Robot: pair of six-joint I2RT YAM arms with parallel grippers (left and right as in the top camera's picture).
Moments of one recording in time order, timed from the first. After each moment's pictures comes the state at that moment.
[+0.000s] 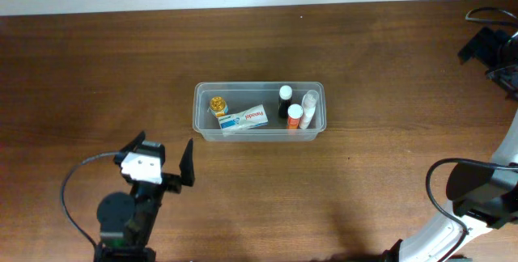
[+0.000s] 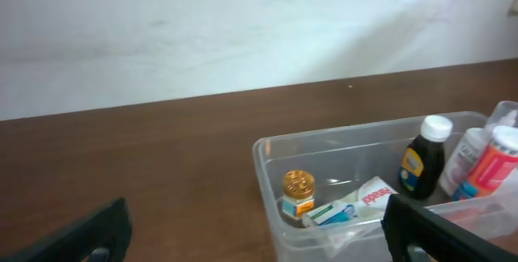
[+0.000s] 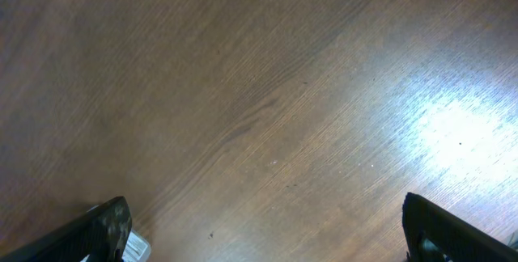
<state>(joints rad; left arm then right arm) -0.06 0.43 0.25 0.04 0.15 0.03 -0.44 1.98 2.36 -1.69 0.03 0.40</state>
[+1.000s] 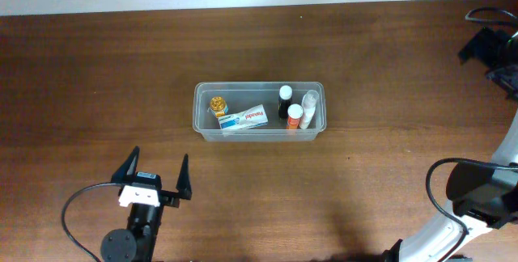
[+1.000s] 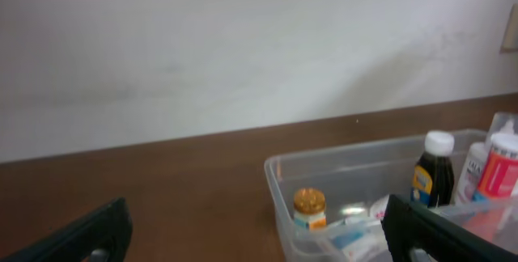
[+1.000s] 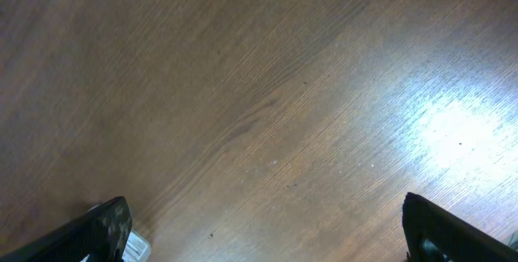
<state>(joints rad) 0.02 0.02 0.02 0.06 0.21 0.04 -0.44 1.98 2.36 -1.69 0.03 0.40</state>
